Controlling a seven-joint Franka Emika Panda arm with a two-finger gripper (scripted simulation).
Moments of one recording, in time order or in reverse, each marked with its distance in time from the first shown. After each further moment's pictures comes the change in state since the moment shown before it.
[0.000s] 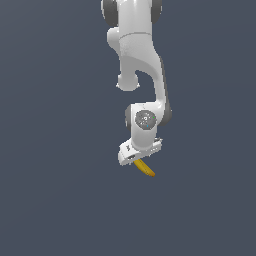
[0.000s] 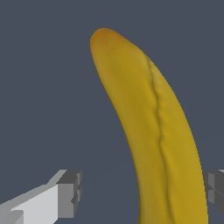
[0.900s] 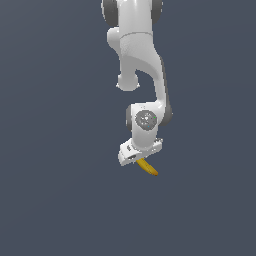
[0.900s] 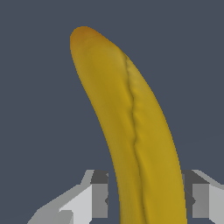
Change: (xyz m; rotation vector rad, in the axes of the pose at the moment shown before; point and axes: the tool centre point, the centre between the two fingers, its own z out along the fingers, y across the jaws) arm 0.002 -0.001 -0.001 -0.001 -0.001 0.002
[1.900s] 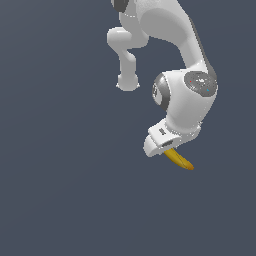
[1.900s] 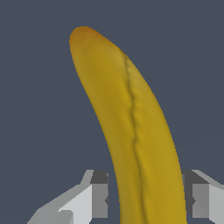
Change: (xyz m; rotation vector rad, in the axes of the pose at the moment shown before) arm 0.063 -0.075 -0.146 0.000 0.002 -0.002
